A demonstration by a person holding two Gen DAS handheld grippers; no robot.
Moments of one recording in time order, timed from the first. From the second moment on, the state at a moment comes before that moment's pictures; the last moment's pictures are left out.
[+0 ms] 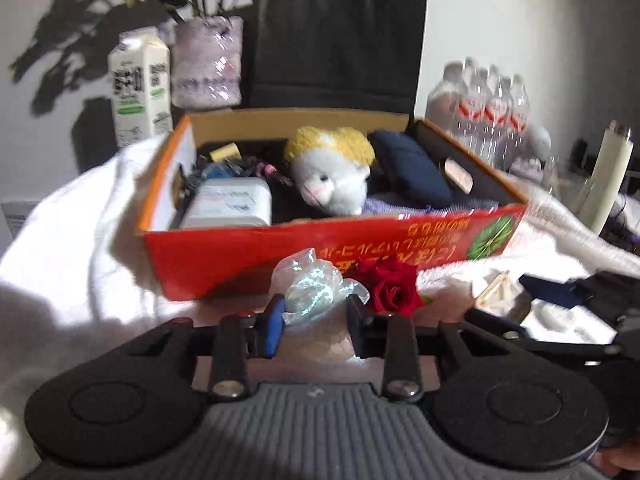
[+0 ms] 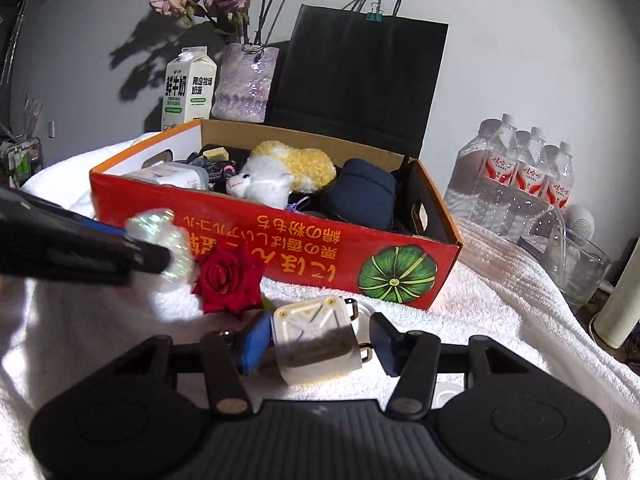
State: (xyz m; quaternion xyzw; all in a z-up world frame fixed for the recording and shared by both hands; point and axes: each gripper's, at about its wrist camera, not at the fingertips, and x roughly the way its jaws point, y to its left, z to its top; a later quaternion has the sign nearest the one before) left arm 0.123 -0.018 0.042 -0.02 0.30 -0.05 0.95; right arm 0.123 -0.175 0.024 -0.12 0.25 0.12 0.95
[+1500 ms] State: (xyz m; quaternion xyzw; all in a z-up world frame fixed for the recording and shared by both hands) left arm -0.044 0.005 0.112 -0.01 0.24 -0.02 0.97; right arm -0.066 -0.225 0.109 0.03 0.18 0.17 0.97
